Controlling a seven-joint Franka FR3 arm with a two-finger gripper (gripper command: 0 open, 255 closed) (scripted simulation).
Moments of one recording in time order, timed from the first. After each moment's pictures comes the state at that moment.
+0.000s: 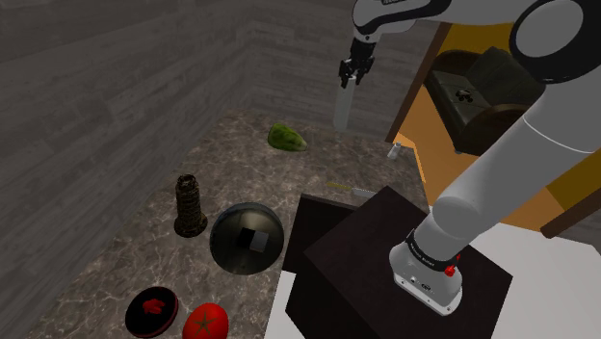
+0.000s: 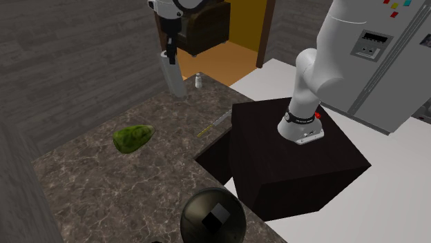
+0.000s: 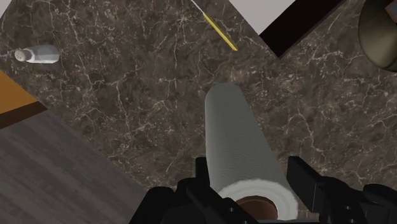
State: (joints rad) arm -0.13 -0.06 -0.19 -1.98 -0.07 2.04 -0.15
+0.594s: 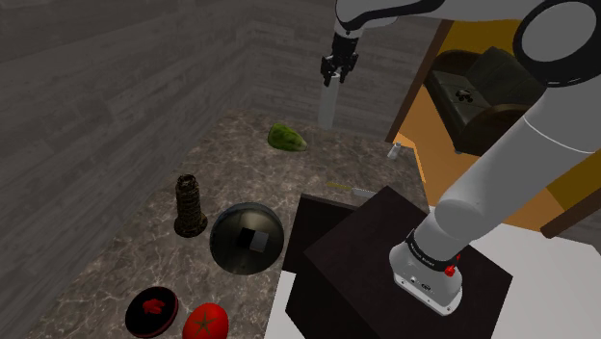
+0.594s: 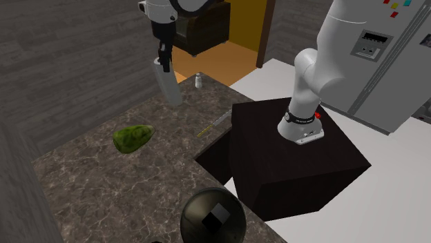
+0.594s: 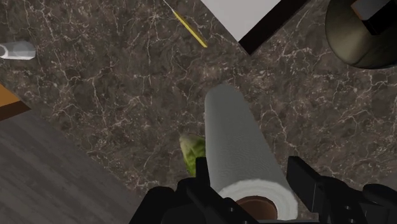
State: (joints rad) arm -0.06 -0.06 -0.11 -1.95 -0.08 2.00 -0.01
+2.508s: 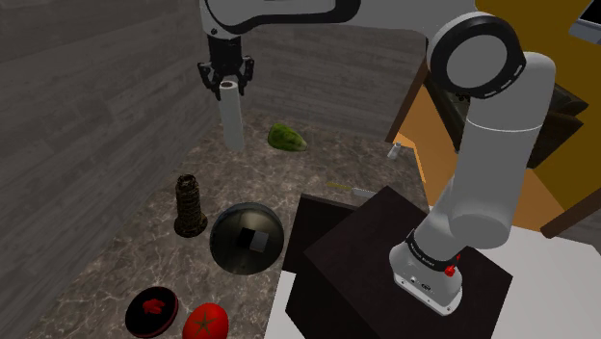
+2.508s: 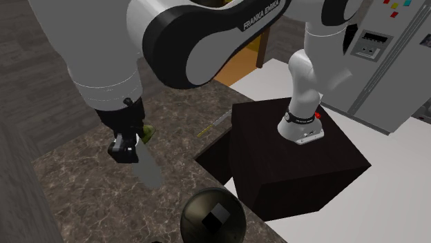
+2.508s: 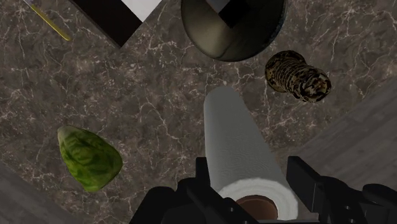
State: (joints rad) arm 0.29 0.36 0.18 -1.38 -0.18 1.78 0.63
